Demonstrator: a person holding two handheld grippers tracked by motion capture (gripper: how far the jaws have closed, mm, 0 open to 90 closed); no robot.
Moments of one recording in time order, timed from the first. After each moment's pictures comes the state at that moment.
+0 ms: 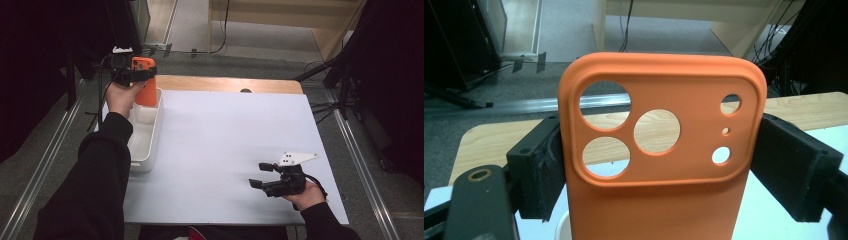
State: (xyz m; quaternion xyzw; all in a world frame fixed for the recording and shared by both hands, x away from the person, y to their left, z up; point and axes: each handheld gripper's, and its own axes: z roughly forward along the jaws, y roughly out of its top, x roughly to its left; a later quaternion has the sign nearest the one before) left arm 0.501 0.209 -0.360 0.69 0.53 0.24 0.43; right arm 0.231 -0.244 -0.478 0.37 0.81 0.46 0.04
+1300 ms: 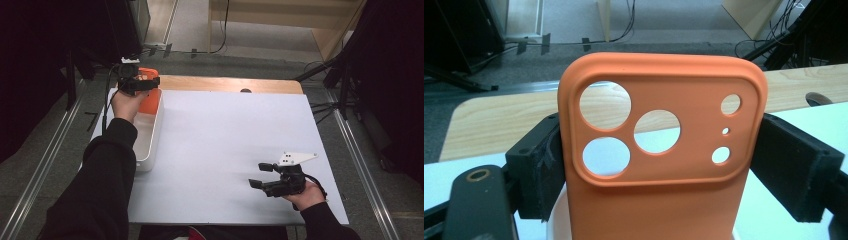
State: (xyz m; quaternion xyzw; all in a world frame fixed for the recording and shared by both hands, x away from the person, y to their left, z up) left arm 0.507 0.204 -0.398 0.71 0.53 0.24 0.40; right arm 0.231 -0.244 -0.479 0.37 0.81 0.46 0.04
